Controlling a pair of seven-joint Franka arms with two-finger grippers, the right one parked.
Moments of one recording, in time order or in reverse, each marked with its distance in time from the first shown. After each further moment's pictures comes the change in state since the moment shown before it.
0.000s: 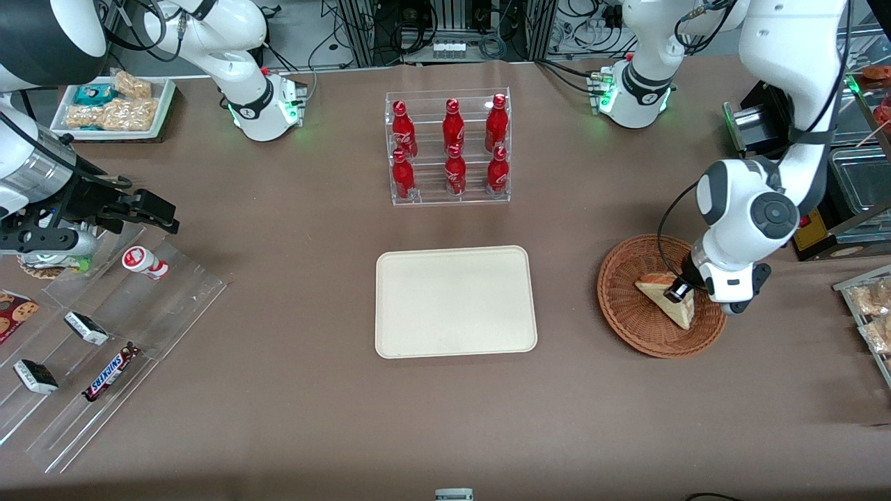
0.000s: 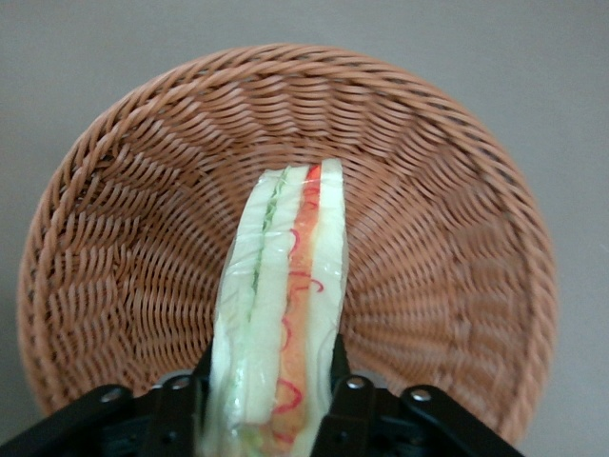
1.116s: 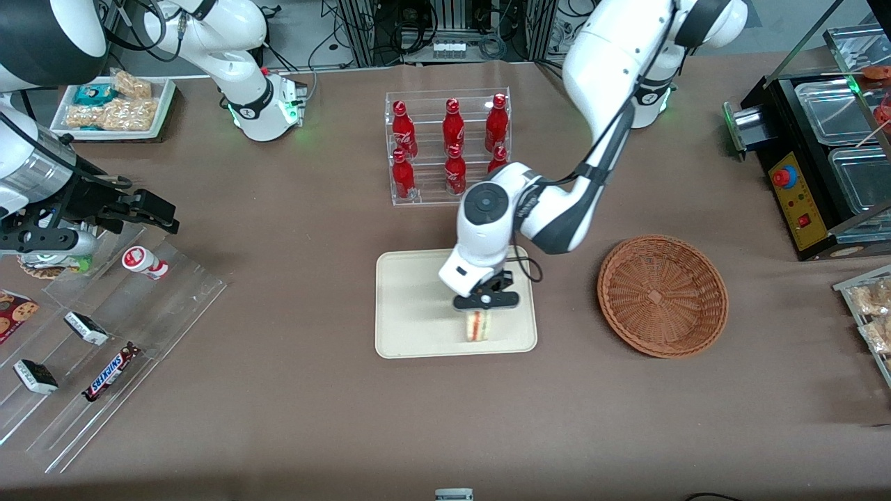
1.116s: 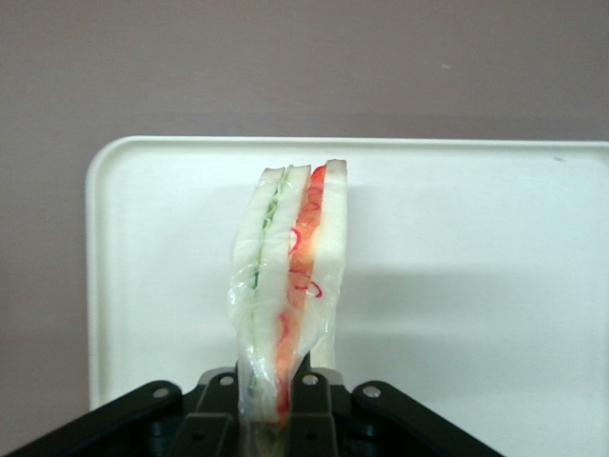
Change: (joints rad) arm -0.611 0.426 -0.027 0.619 0.099 -0.088 0.033
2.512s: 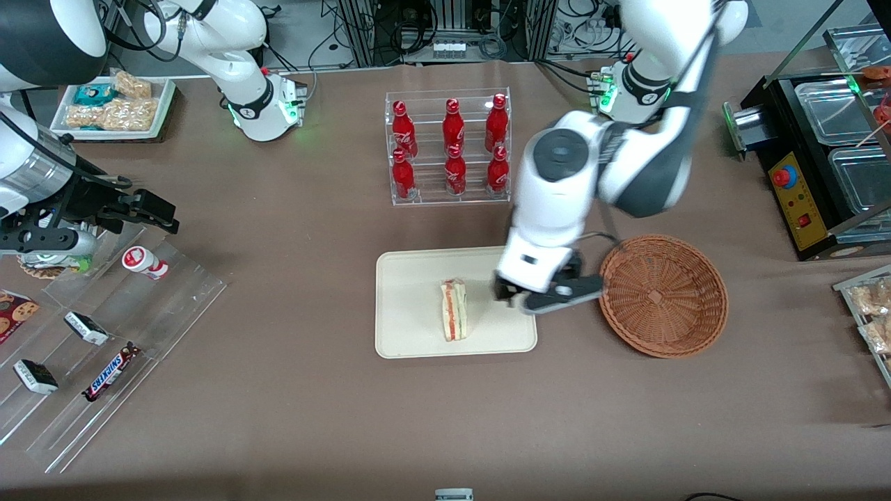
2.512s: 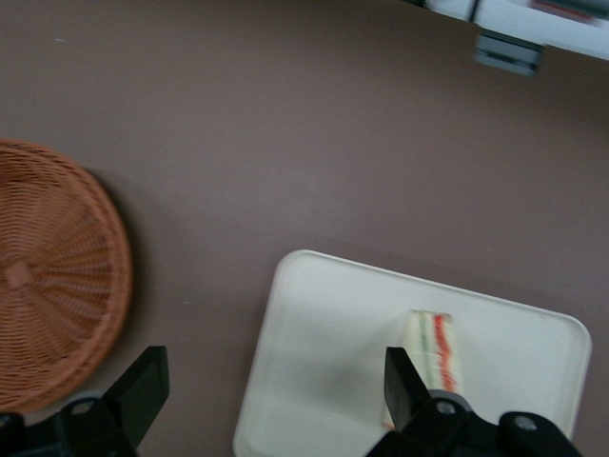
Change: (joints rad) arm 0.114 -0.266 0.106 0.054 0.003 -0.305 -0.033
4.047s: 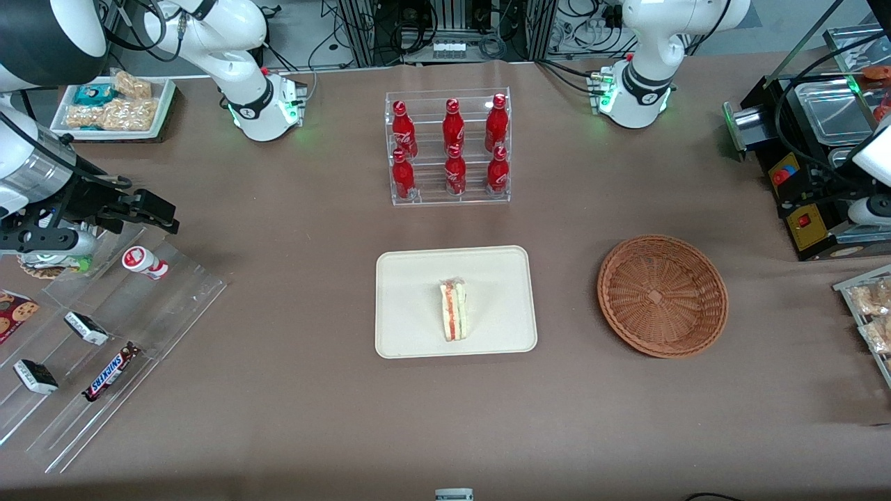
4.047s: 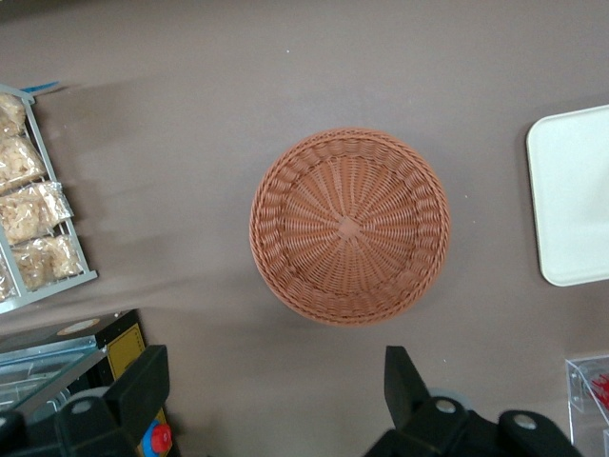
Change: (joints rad) arm 0.536 -0.438 -0.034 -0.160 -0.055 -0.367 0.996
